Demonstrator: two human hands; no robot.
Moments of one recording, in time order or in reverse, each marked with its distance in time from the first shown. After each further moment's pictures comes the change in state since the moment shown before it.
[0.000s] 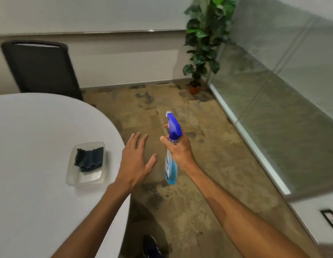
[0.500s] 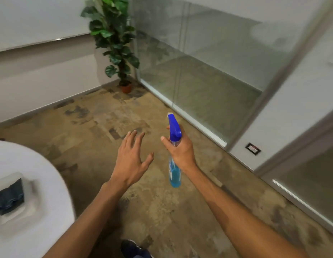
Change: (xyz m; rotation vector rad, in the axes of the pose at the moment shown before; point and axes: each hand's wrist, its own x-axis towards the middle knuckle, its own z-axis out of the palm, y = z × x) left_hand -0.070 0.180 0.105 0.008 -0.221 0.453; right_hand -0.167 0.035 -0.222 -0.075 0.518 0.036
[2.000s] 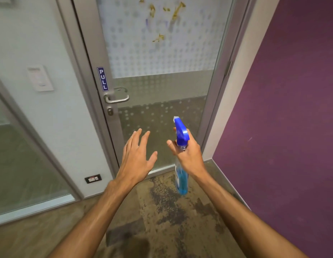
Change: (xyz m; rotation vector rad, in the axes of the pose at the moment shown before) left_hand 0.002 0.673 0.332 -0.289 -0.486 1.059; right_hand -0.194 0.090 -0.666 -0.261 1.104 0.107
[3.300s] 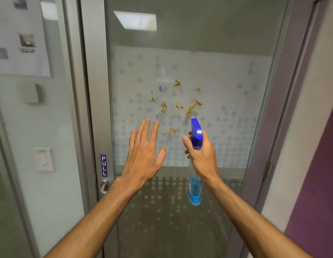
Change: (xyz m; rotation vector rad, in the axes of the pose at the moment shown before) left_hand 0.378 0.111 -0.046 0.318 0.591 0.098; right_hand 0.425 -0.046 -0.084 0.150 0.040 -0.380
